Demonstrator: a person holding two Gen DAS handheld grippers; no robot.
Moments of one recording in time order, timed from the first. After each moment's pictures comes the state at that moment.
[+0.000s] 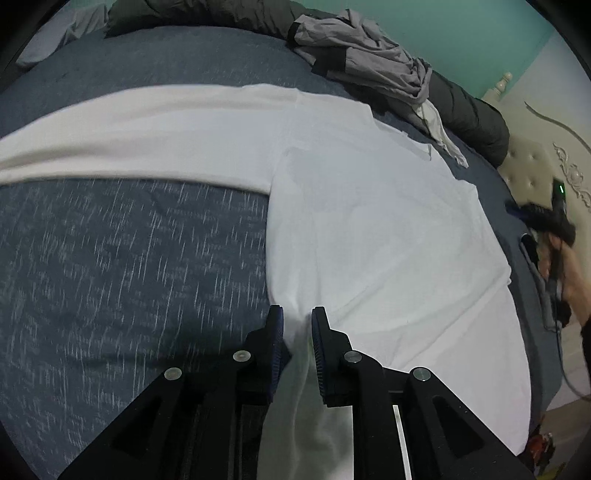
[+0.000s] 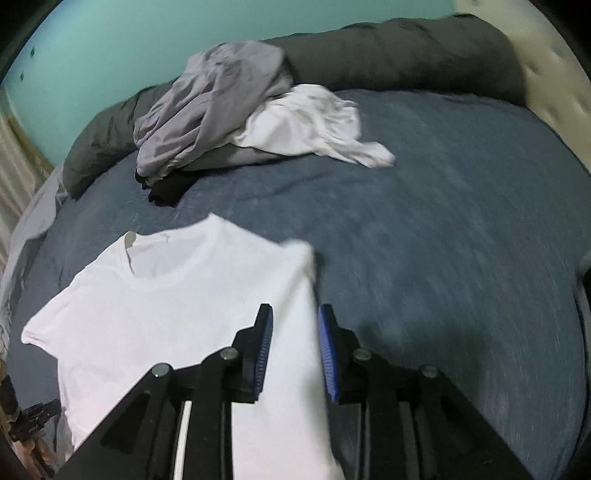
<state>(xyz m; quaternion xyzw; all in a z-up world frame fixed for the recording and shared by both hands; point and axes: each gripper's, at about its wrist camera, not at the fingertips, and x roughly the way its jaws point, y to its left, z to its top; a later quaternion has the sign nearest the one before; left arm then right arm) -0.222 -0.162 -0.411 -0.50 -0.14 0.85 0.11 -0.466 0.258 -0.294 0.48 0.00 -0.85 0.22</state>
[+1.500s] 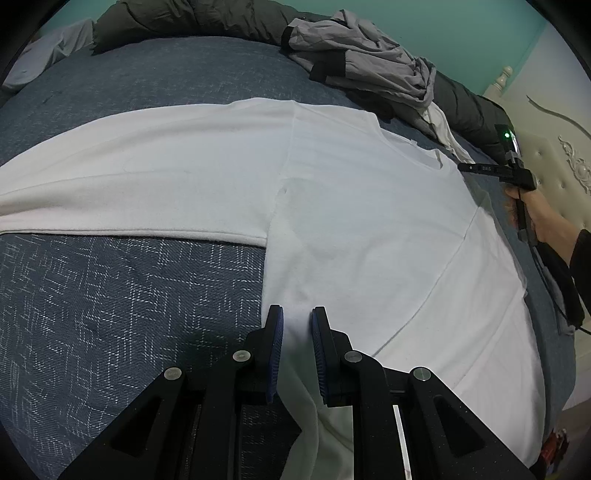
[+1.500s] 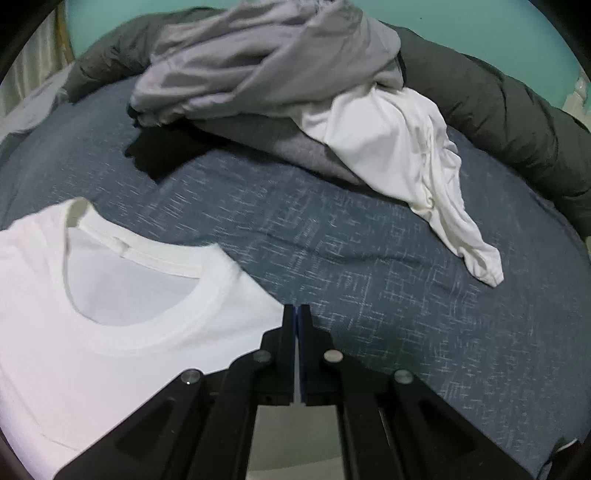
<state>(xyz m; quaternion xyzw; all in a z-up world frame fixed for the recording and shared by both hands) -0.251 -0.158 -0.418 -0.49 -0.12 0.86 0.10 -0.558 0.126 -0.345 0.46 0.20 -0.83 0.26</state>
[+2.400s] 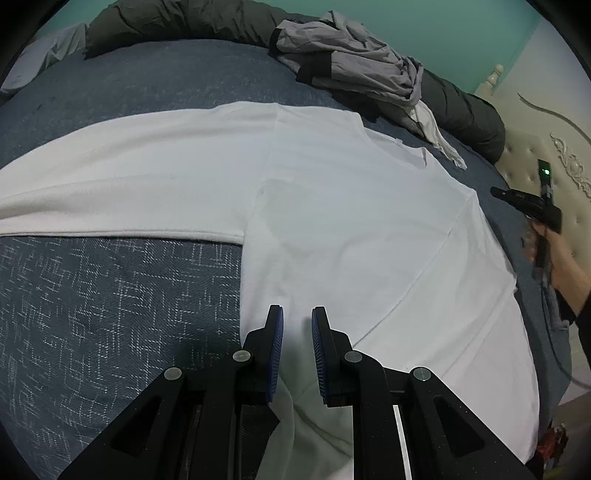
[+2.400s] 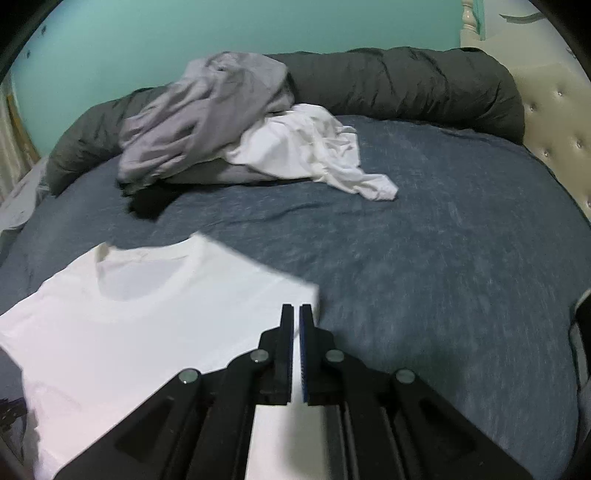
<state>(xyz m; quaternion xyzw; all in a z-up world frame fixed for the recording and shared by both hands) -0.246 -0.148 -0.410 -0.49 -0.12 0.86 0.12 -0.464 0.241 -0.297 0.42 0.03 -0.88 0.20</state>
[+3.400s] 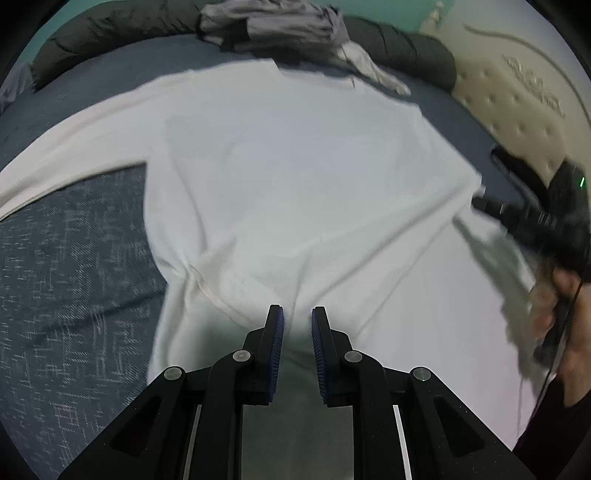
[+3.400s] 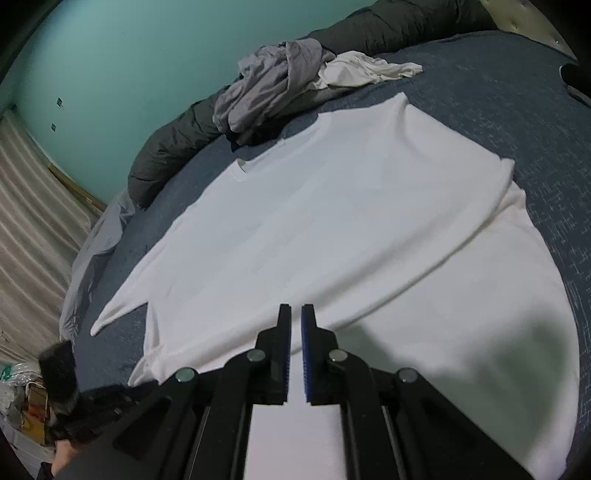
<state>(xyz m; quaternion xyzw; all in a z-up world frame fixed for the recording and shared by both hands) -0.172 -0.077 -0.417 -0.52 -0.02 0.83 0.18 -0.226 0.221 -0.330 0.45 -0.17 -0.83 0.28</state>
